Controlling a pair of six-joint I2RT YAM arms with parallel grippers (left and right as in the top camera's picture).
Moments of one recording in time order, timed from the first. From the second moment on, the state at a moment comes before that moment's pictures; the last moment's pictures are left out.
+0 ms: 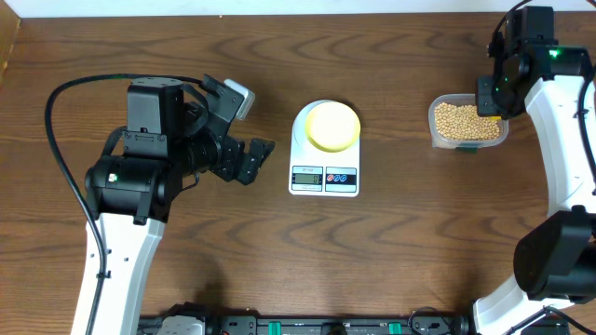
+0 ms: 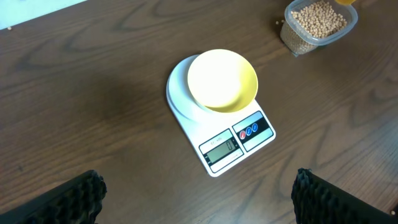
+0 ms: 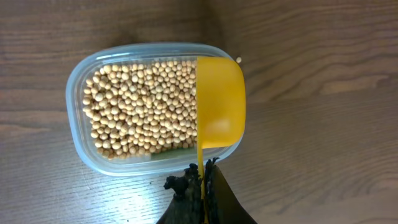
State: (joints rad) left arm -0.13 1.21 1.32 -0.95 0.44 0.28; right arm -0.05 1.81 1.68 -1.10 0.18 -0.04
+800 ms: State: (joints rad) left arm -0.13 1.21 1.32 -0.95 0.44 0.28; right arm -0.05 1.81 1.56 -1.02 0.19 -0.04
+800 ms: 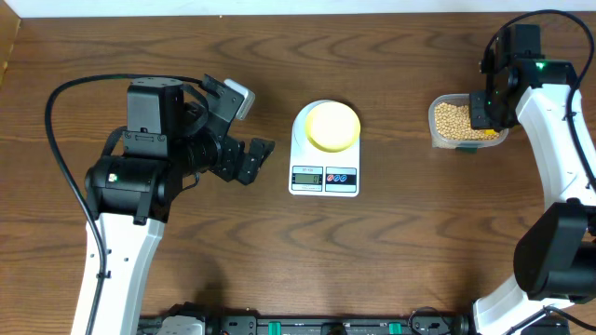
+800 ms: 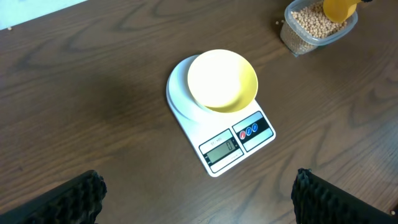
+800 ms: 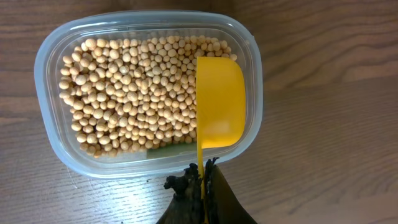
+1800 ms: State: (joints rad) left arm -0.13 1.21 1.32 -0.95 0.44 0.28; right arm -0.05 1.81 1.56 -0.98 0.20 -0.04
